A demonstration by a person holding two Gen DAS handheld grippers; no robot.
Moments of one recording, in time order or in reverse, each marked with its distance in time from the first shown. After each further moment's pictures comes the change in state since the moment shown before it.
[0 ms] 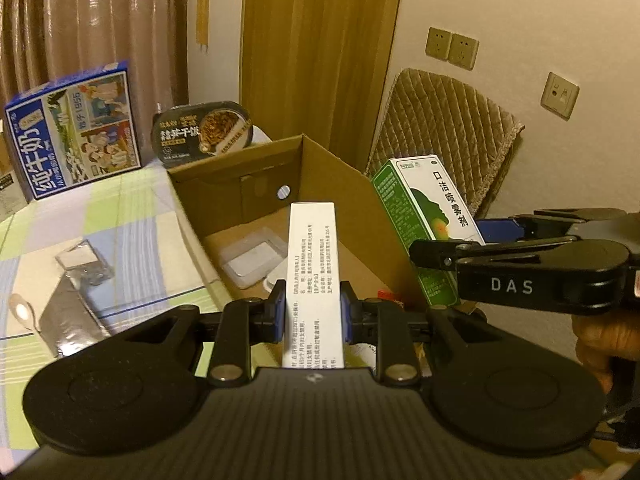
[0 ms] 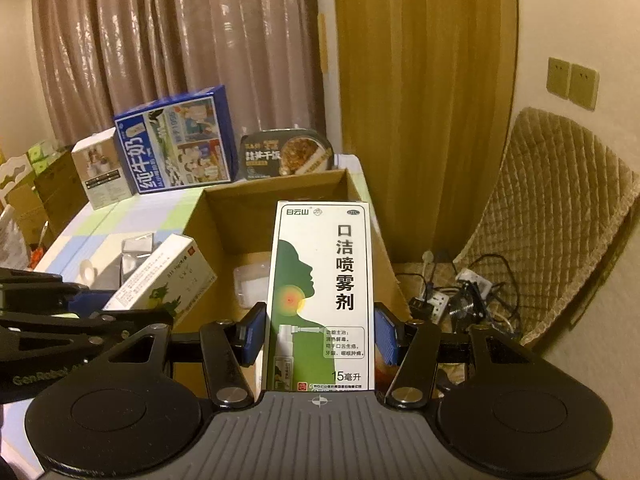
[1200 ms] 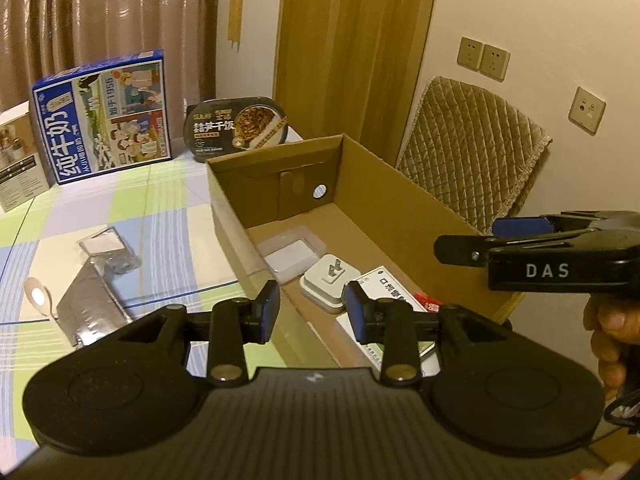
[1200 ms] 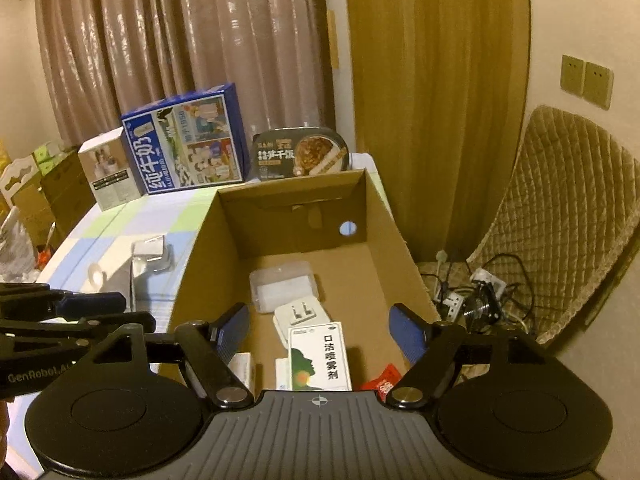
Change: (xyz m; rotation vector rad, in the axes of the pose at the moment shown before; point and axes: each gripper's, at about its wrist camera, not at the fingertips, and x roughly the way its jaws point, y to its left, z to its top) left arm -0.005 0.032 -0.010 -0.059 -0.024 0.059; right arm 0.009 0.023 0.007 -0.017 0.007 0.023
